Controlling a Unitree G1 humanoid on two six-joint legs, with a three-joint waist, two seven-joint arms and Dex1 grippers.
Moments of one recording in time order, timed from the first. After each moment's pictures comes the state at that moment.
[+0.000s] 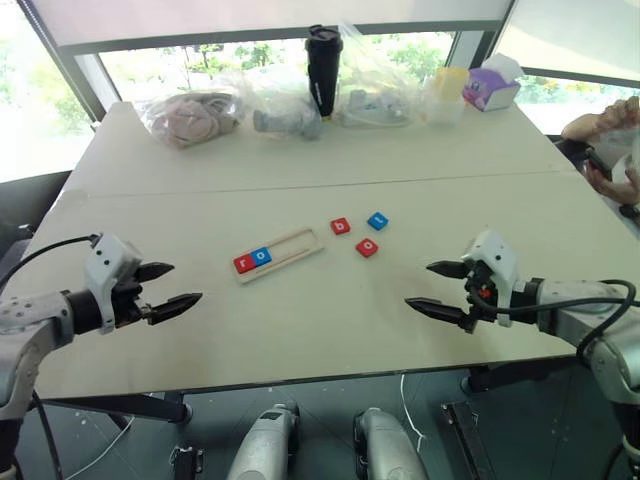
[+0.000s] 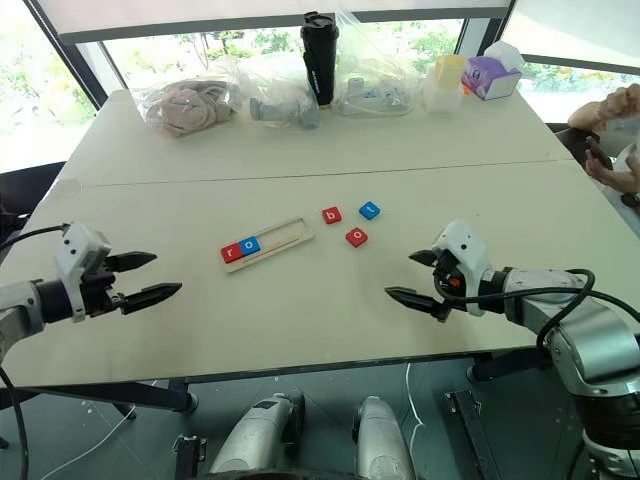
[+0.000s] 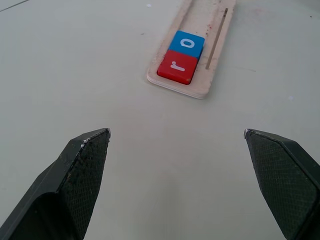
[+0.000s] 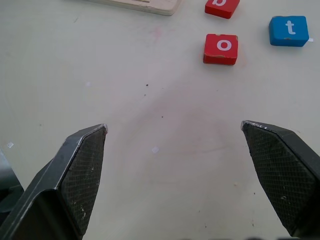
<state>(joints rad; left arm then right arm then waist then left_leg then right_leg) -0.01 0.90 0.34 -0.21 -0.51 0.61 -0.95 -0.18 -0.86 -0.12 -0.38 0.52 0.78 0.86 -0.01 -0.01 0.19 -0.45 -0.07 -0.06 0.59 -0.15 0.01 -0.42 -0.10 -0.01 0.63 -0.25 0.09</state>
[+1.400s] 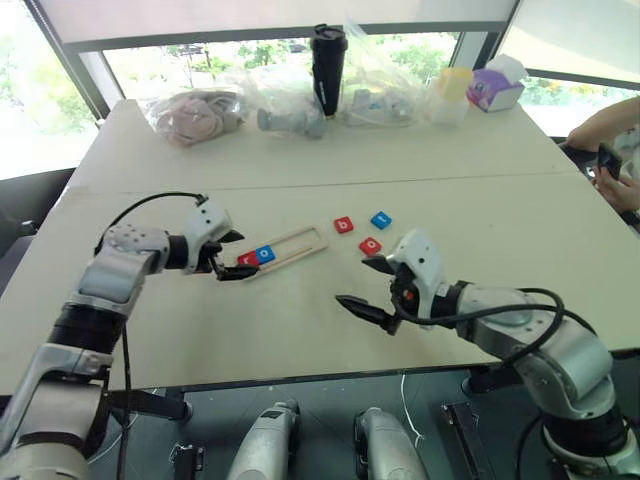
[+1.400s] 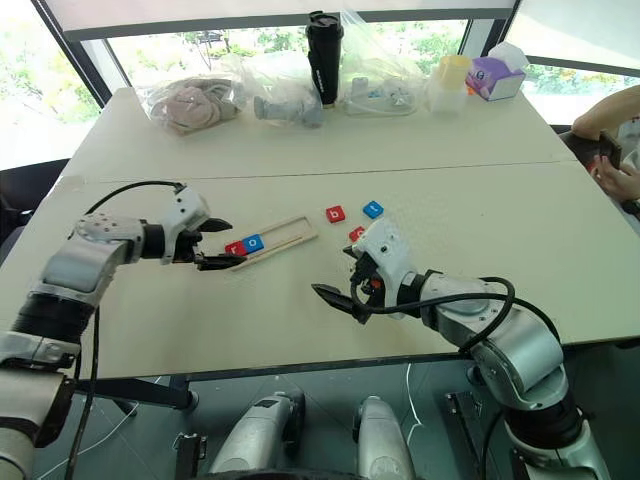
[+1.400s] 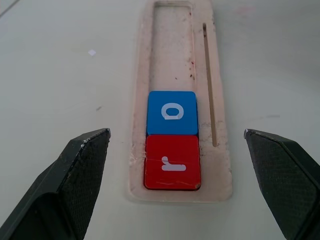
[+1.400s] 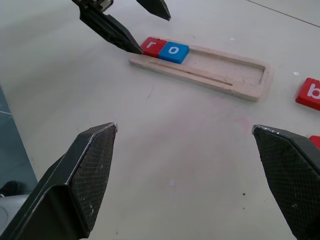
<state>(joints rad) -0.63 0.72 -0.19 0.31 -0.18 0.38 -1.09 -0.28 -0.58 0.07 -0.70 0.58 1.02 0.46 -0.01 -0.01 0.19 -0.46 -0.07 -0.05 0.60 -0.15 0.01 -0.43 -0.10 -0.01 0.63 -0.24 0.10</state>
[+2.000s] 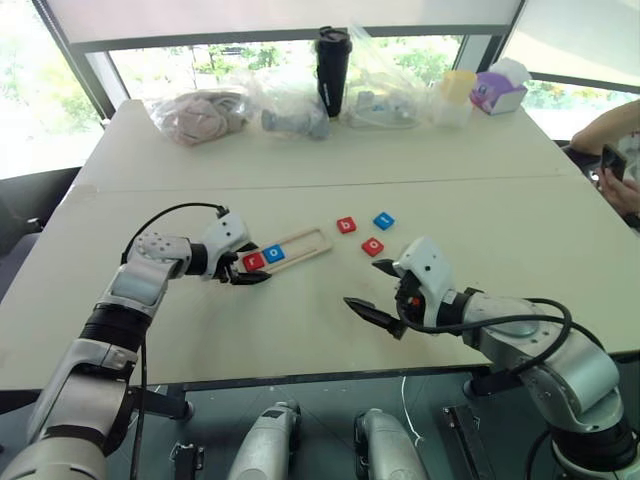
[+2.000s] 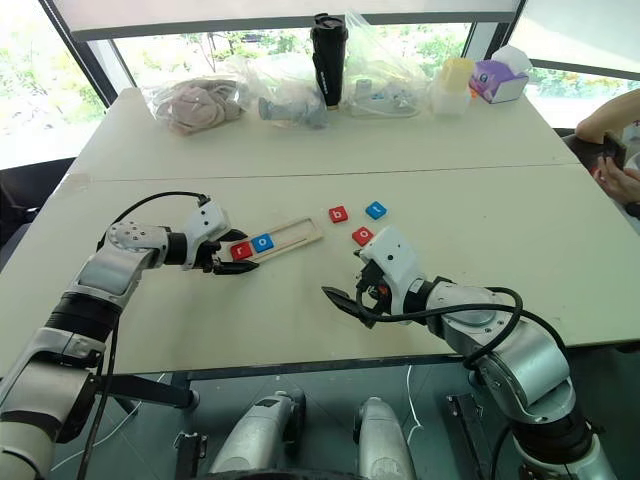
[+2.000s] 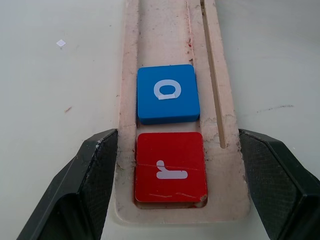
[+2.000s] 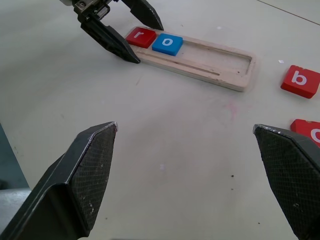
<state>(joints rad) -0.66 0.65 -0.22 0.42 -0.10 0.25 -1.09 -0.23 -0.61 0.07 -0.71 0.54 0.98 0.46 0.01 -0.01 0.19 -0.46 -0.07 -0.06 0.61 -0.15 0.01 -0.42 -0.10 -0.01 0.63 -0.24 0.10</state>
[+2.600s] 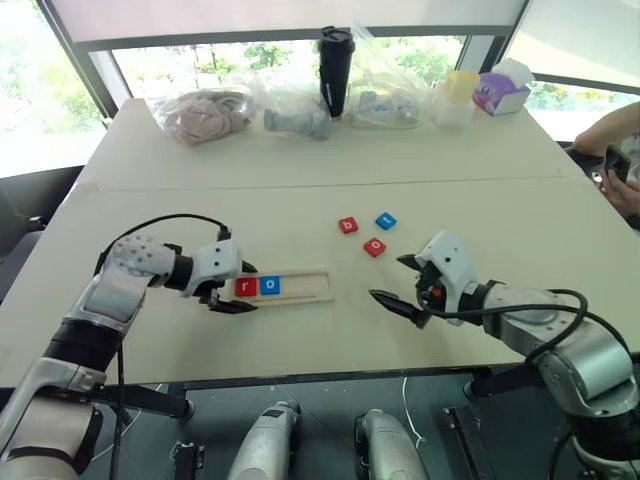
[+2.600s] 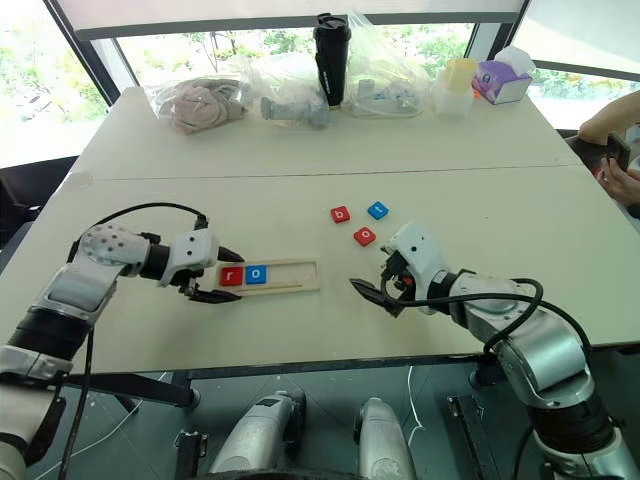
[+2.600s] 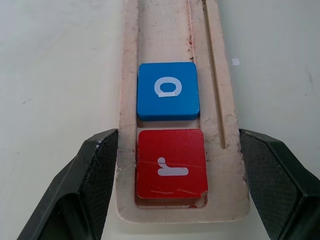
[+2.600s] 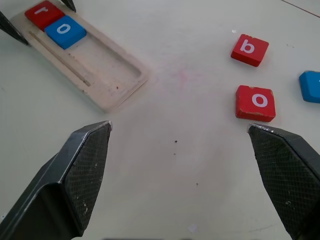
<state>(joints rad) -0.54 0.78 -0.23 0.23 -0.07 0.05 -1.33 -0.24 -0.69 0.04 -0.56 0.48 0.89 0.54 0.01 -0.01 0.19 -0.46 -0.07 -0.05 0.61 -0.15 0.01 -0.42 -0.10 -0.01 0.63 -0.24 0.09</state>
